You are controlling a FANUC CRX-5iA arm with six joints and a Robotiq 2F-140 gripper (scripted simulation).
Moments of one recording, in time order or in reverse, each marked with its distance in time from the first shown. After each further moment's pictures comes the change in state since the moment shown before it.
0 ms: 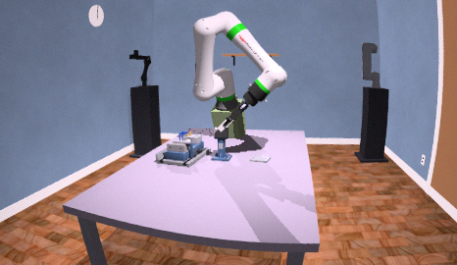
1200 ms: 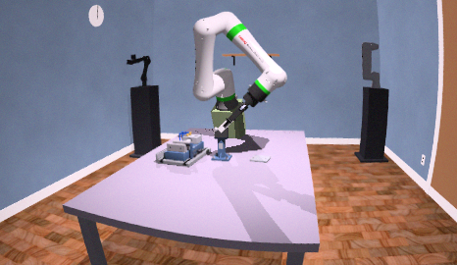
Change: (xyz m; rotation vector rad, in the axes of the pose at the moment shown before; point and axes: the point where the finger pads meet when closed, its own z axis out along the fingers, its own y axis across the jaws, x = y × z) arm -0.003 0.000 0.003 0.000 -0.001 0.000
